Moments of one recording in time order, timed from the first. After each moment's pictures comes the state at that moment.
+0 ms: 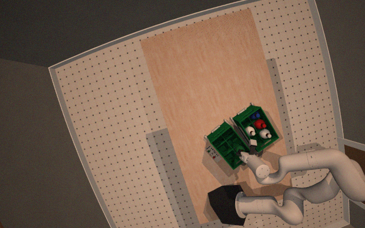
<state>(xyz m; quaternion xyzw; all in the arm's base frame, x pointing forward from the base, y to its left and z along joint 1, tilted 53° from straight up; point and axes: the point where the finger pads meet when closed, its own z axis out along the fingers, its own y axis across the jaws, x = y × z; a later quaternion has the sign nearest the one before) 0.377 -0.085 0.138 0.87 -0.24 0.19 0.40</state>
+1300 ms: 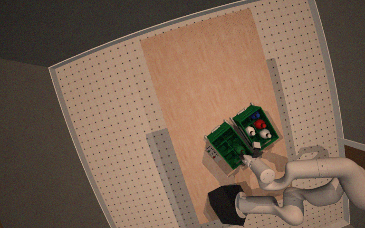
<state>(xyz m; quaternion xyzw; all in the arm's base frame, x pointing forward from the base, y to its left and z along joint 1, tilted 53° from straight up) 0.370 -0.041 0.172 0.87 -0.24 0.19 0.40</state>
